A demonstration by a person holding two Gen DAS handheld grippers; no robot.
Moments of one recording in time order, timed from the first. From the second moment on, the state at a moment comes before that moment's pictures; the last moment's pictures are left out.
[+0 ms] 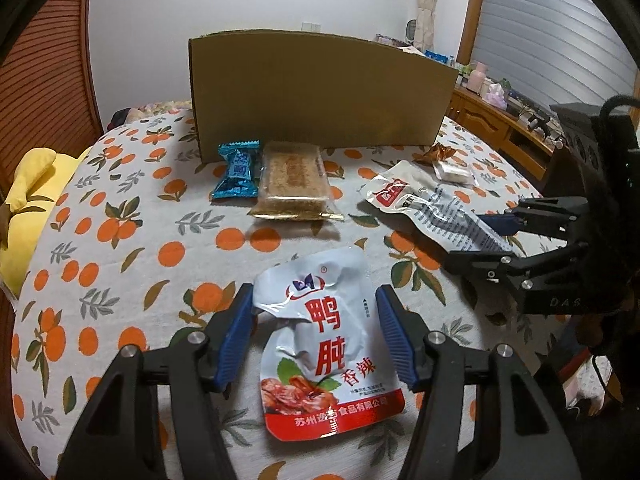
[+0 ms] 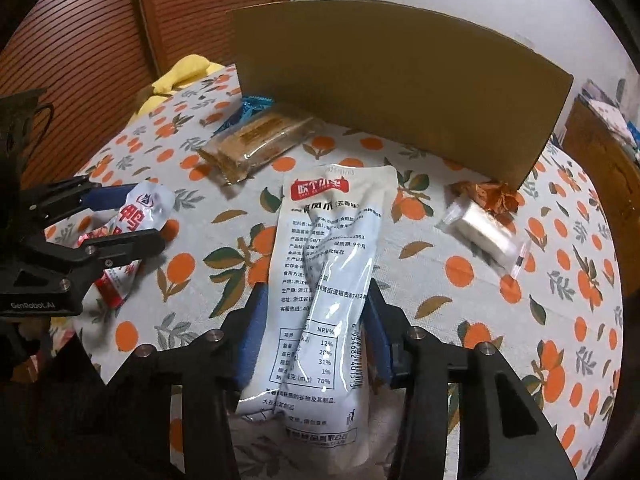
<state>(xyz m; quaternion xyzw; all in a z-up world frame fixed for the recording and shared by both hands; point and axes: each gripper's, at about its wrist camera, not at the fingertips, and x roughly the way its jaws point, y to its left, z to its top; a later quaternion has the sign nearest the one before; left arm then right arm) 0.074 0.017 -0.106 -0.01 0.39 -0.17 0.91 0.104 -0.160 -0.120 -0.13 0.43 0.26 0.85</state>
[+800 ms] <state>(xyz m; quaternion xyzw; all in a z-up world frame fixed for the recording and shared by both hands) 0.099 0.005 -0.045 0.00 0.33 -0.18 0.93 0.106 -0.189 -0.074 -0.09 0.37 0.25 0.89</state>
